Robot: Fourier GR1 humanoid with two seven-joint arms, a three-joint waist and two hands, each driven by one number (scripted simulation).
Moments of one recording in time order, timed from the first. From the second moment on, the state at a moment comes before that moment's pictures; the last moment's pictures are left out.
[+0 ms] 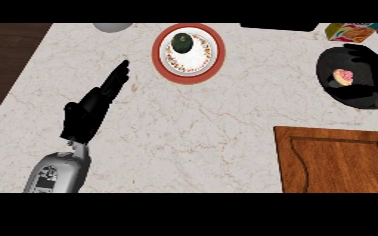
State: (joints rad) left arm -0.22 0.14 -0.07 -1.60 -0.09 -0.14 0.22; right arm -0.85 -0.60 -0.34 -0.12 0.61 -0.25 -0.55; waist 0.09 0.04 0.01
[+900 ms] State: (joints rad) left arm -0.20 0.16 -0.04 -1.61 -0.07 -0.15 0.22; right arm -0.77 -0.72 -0.60 -0.10 0.33 0.26 -0.78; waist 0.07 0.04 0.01
